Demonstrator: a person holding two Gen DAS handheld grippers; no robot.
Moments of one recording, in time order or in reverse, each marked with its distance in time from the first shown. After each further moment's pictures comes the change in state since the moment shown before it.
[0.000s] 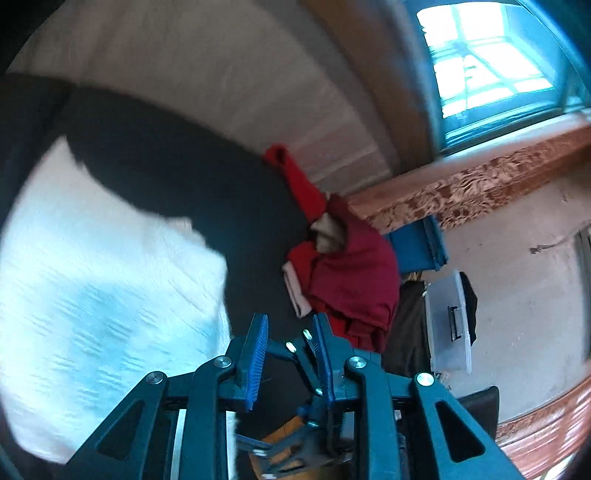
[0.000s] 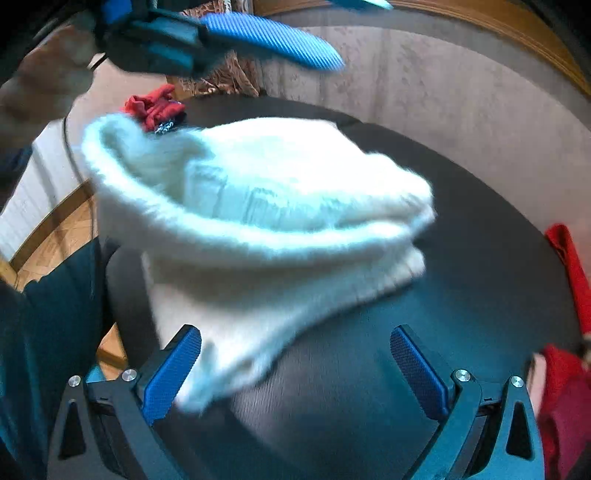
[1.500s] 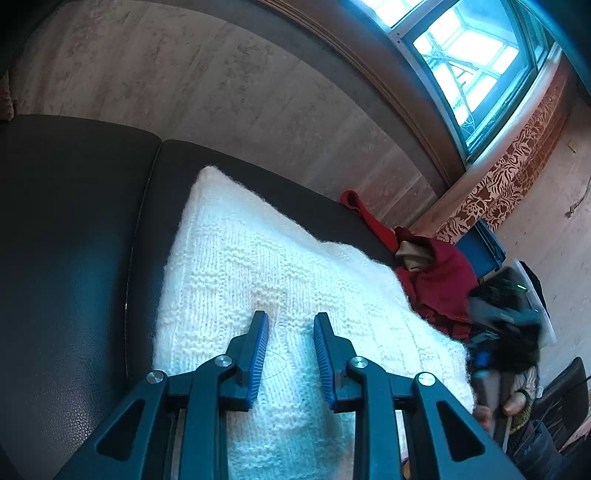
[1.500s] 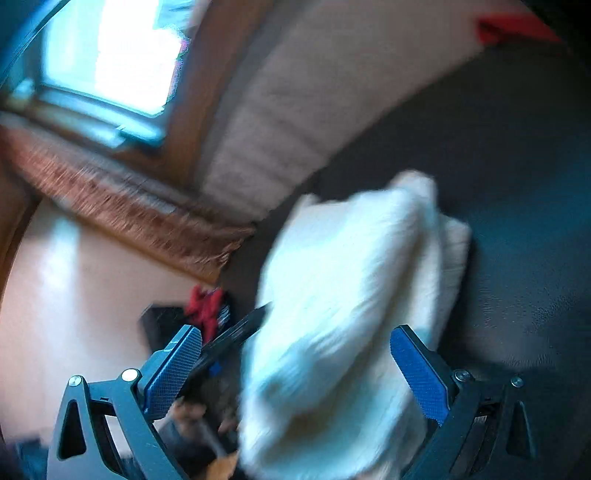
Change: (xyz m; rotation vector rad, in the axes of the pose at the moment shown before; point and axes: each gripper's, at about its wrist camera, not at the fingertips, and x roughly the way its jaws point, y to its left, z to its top) left arm -0.032 0.122 -0.061 0.213 -0.259 0.210; right arm 0.045 0.017 0.042 0.984 -0.320 0.411
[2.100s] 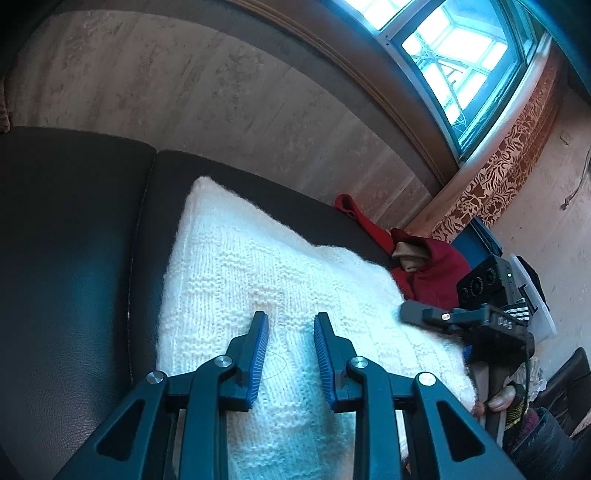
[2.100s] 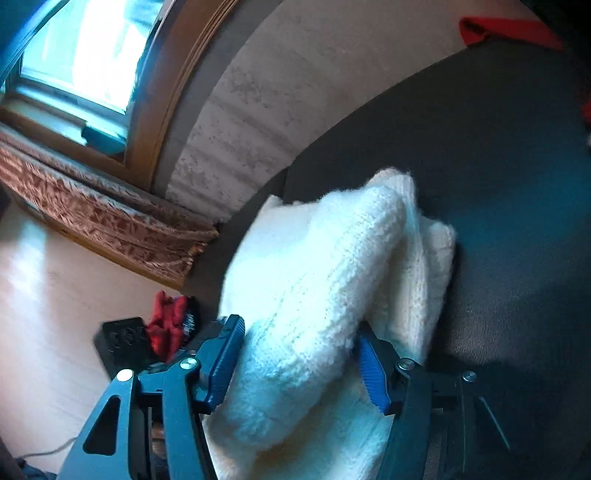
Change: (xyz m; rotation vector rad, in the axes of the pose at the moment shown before) left arm -0.006 -0.003 0.001 0.034 -0.034 -0.006; right arm 0.020 0.007 0.007 -0.100 -0.007 -0.108
